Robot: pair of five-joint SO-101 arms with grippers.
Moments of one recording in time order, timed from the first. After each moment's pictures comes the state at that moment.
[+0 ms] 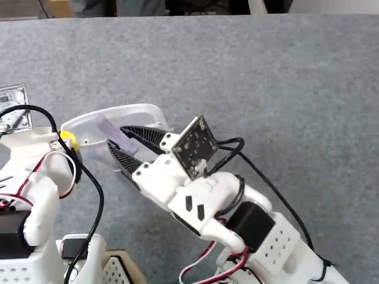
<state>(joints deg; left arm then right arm) -7.3 -56.7 19.6 91.0 6.3 -49.9 -61.3 45.1 37.9 -0.3</state>
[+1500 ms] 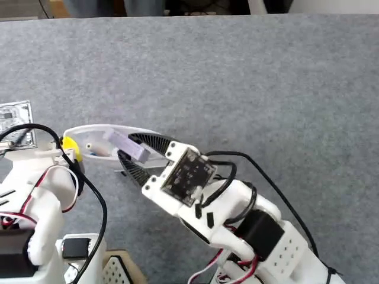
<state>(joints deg) -7.6 -63.9 23.8 90.2 4.4 -48.9 -66.8 47.6 44.2 16.9</state>
